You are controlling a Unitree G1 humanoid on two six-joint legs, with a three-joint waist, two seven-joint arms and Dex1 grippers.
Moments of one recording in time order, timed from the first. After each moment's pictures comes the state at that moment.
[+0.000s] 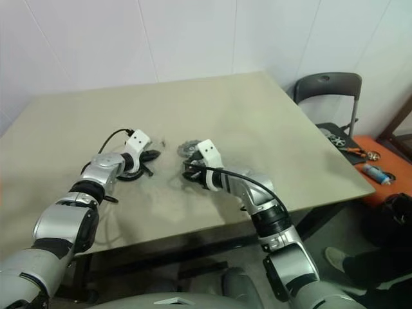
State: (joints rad) left arm -0.87 0.41 -0.02 1.24 0.09 -0.14 -0.72; right arm -0.57 -0.14 0.23 0.11 0.32 0.91 0.53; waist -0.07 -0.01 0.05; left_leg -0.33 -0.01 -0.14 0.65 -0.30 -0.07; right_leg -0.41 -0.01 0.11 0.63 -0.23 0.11
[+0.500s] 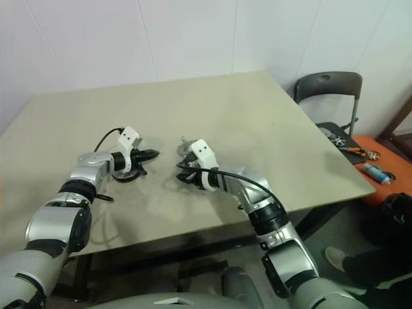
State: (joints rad) left arm -0.86 0.46 0.05 1.16 -0.04 -0.02 -1.01; right arm -0.62 -0.15 0.30 0.13 0.29 0.86 0.62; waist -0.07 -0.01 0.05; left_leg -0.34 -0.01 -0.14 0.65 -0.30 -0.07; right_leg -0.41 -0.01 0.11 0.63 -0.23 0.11
